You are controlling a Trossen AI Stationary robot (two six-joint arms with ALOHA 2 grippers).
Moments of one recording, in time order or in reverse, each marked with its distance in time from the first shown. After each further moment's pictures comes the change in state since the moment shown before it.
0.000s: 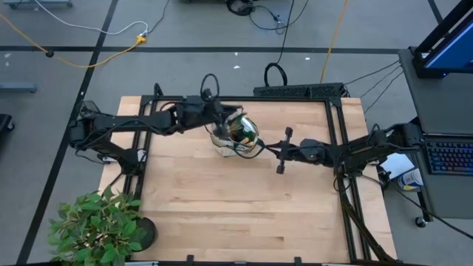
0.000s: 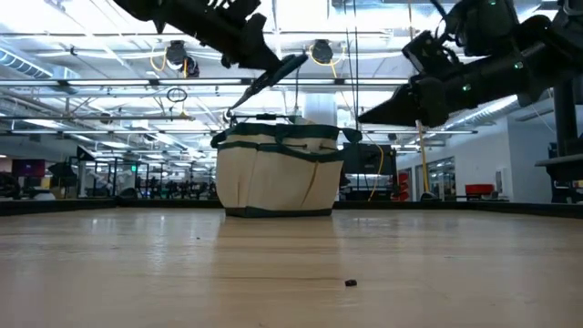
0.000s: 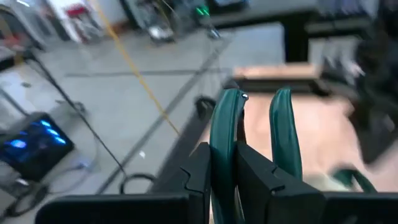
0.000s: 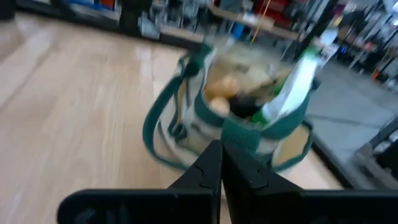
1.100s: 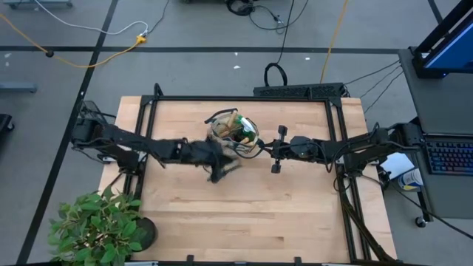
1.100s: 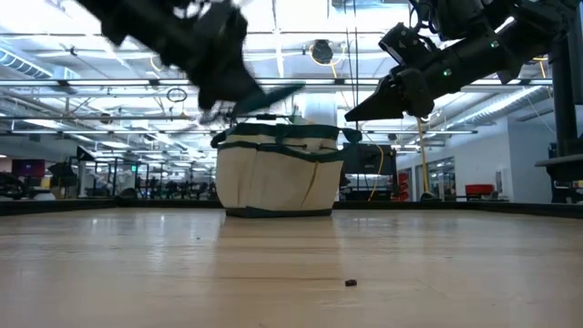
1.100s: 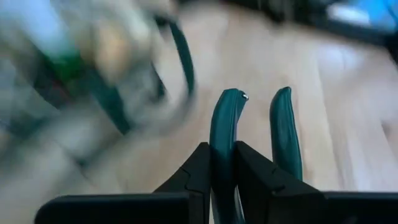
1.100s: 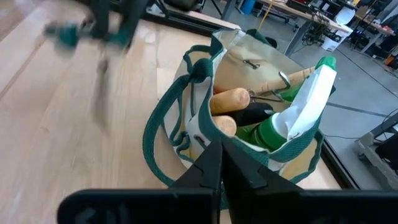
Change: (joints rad) left arm -0.337 0.055 -0.241 -0.015 0.060 -0.502; right arm 0.004 0.000 0.176 -0.299 -0.002 -0.009
